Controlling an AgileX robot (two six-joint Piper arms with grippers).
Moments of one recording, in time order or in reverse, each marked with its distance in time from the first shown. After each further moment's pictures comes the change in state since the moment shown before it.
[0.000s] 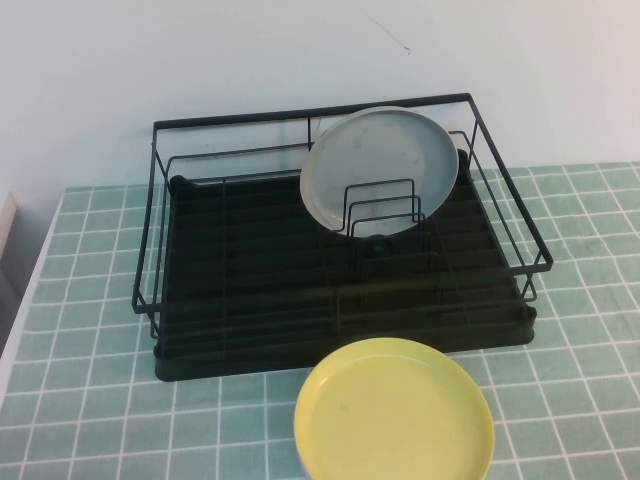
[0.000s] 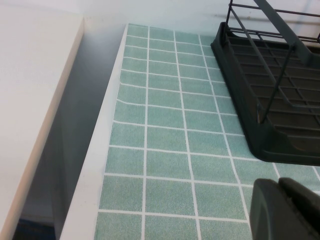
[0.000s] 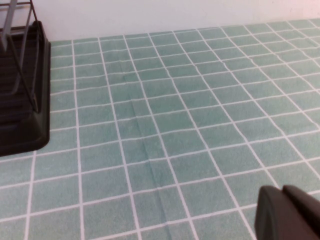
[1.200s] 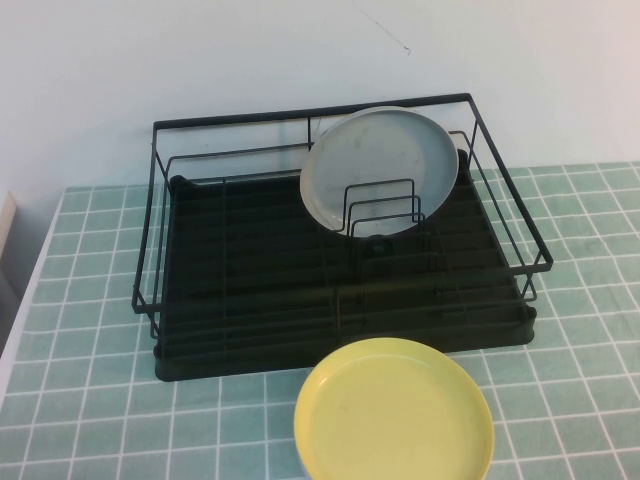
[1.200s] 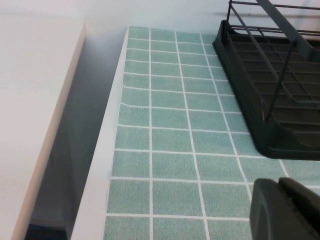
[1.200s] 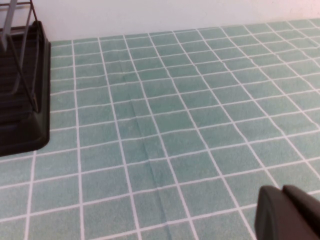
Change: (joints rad) right arm 0.000 0.000 0.000 0.000 0.000 0.000; left arm 0.000 0.000 0.000 0.017 0.000 0.035
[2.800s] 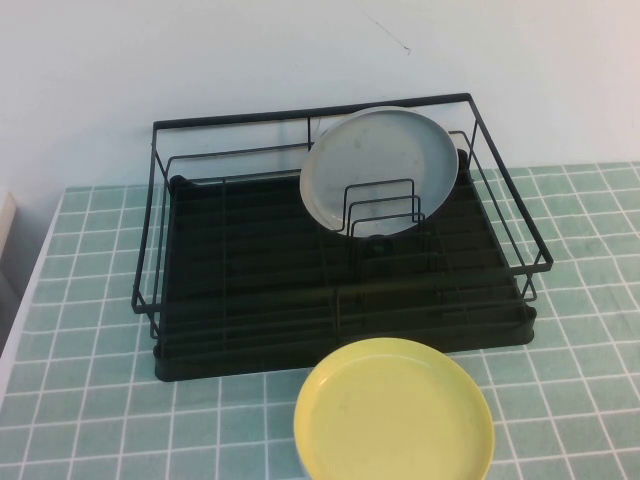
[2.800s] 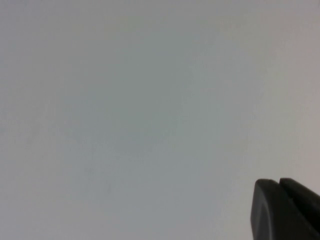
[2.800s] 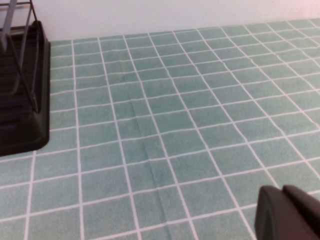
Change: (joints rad) right arm 0.000 0.000 0.000 0.000 0.000 0.000; left arm 0.000 0.000 0.006 -0.104 -1.046 -0.023
